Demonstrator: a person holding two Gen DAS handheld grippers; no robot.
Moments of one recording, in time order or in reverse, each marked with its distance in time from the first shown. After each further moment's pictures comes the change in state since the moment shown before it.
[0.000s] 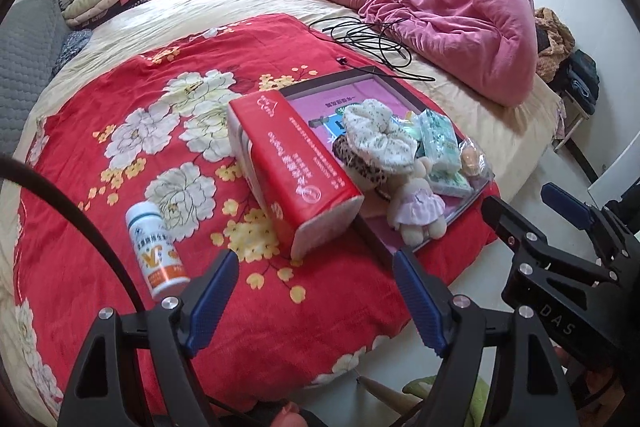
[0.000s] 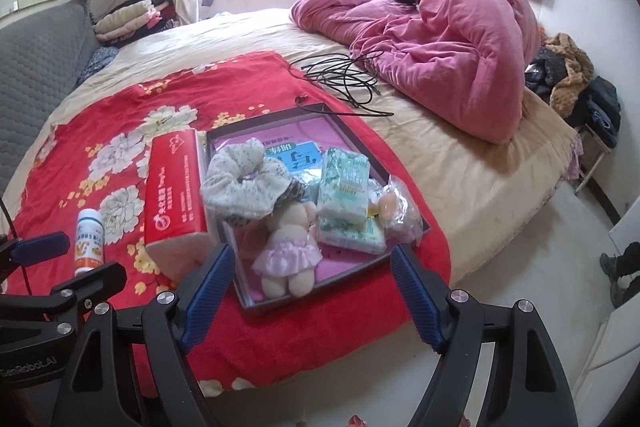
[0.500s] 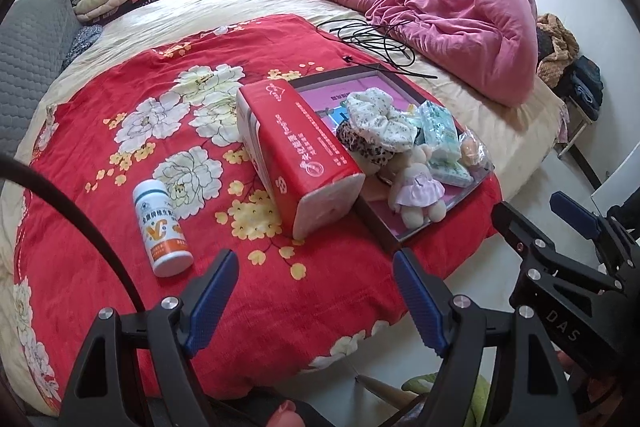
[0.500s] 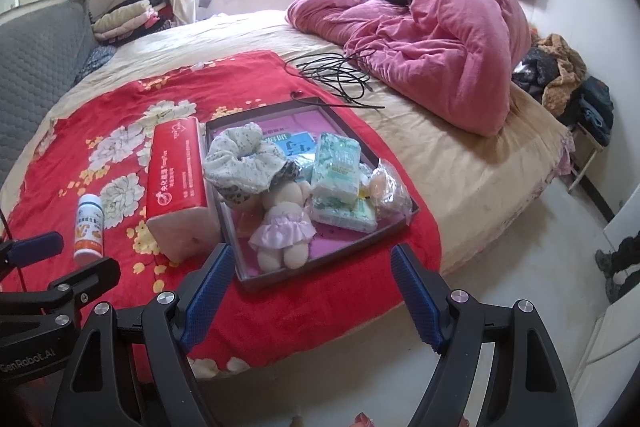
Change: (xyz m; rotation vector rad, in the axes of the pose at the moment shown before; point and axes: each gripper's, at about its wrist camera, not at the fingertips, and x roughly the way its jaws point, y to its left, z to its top) left arm -0.009 -0.002 -0.025 -0.023 -0.018 0.014; right arm -0.018 -0.002 -0.026 0.007 -0.012 -0.019
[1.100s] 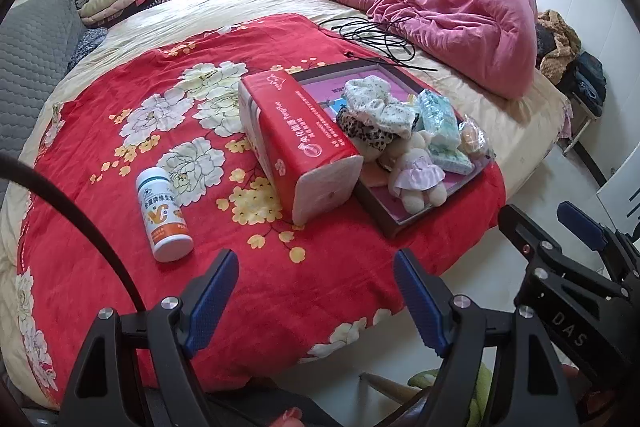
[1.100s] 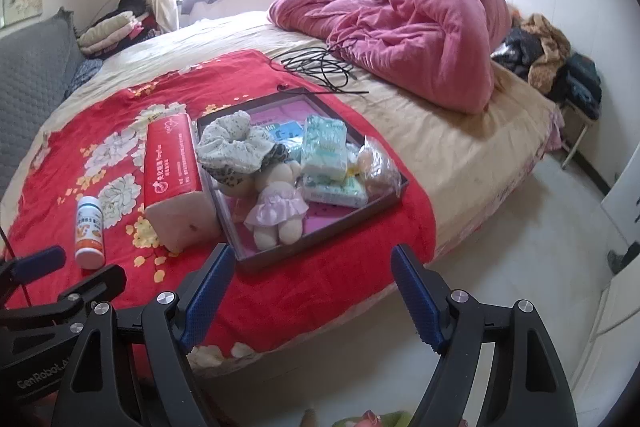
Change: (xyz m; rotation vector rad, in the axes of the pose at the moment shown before) left arm -0.002 -0.005 -0.019 0.005 -0.011 0.030; right arm -0.010 -0.006 -0.022 0.083 0.010 -0.017
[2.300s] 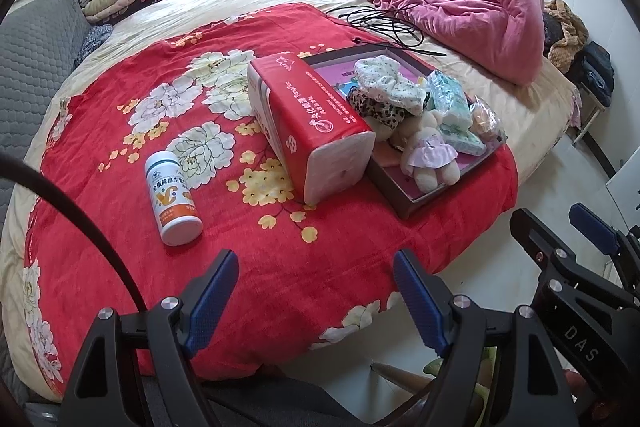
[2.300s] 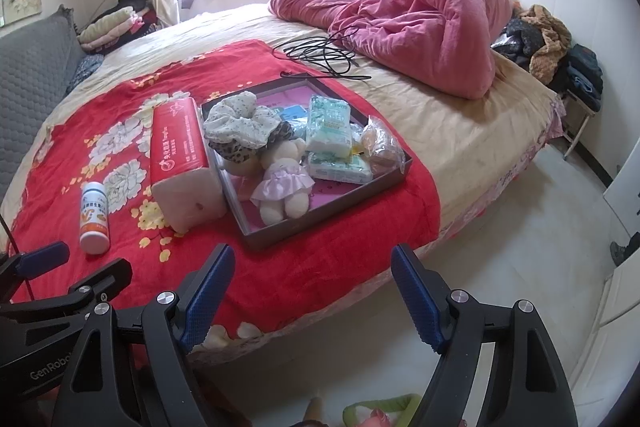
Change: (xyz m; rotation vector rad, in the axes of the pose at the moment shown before) left arm 0.005 0.003 -0.014 0.013 0.030 0.032; right arm -0.005 0.001 -0.017 0.000 0.026 0.007
